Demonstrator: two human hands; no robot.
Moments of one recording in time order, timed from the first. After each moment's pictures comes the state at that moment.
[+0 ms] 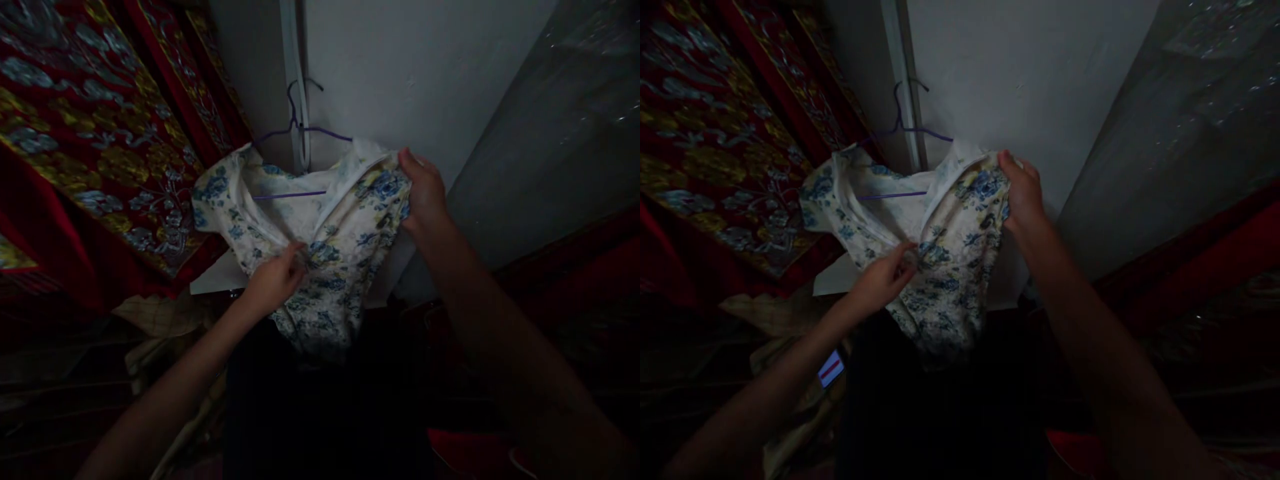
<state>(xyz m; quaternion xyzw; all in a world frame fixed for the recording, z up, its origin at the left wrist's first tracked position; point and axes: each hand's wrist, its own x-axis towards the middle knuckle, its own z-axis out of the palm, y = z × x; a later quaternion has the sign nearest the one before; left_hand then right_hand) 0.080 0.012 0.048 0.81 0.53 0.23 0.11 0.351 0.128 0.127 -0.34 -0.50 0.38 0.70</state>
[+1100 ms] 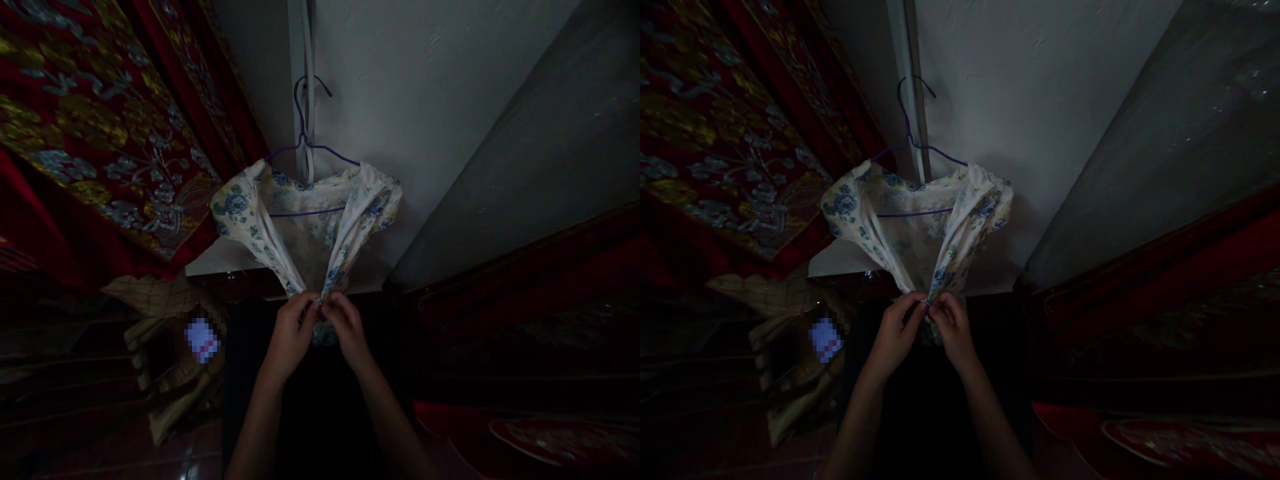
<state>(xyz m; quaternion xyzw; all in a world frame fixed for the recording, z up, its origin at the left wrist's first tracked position) 0.124 -0.070 -0.050 0.67 0.49 0.46 0.32 0.256 -0.050 -0.086 -0.37 -0.47 0.55 0.58</state>
